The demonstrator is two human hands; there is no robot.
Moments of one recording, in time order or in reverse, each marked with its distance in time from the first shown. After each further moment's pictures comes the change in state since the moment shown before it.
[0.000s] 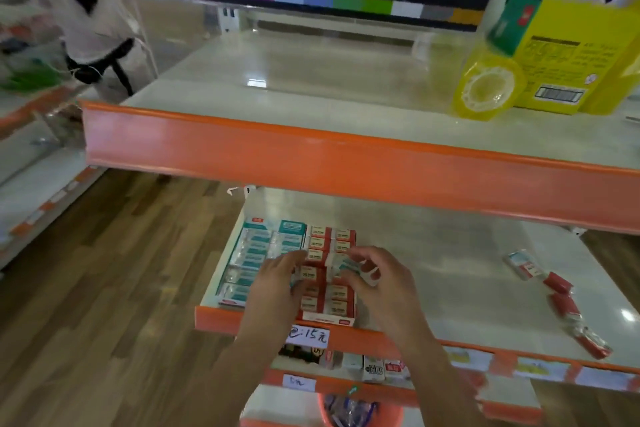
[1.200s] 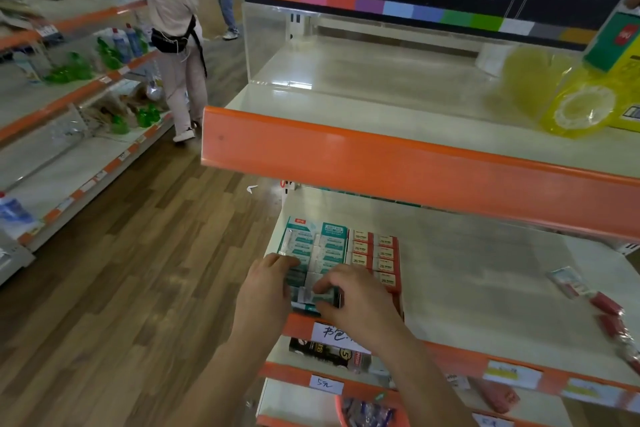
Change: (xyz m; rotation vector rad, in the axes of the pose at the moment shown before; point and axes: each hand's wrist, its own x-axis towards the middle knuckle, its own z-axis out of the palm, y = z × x) left_hand 0.000 -0.060 -0.050 0.152 0.066 -0.078; right_hand 0.002 -0.064 0.072 -0.219 -0.309 -0.216
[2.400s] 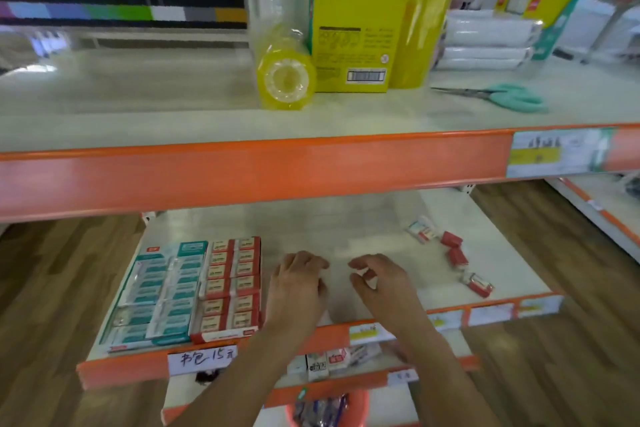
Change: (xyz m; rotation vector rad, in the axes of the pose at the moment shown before) left_hand -0.014 0.195 0.139 0.059 -0.154 0.452; right_hand -0.123 0.175 -0.108 0.109 0.402 0.401
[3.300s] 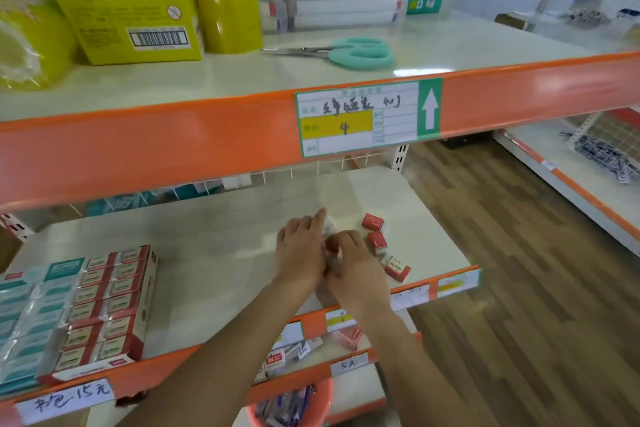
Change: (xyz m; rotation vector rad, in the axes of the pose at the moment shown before) left_hand 0.088 0.120 0.115 0.108 -0.168 0.032; right_hand 0.010 0.107 -0.040 -0.095 0.192 0.027
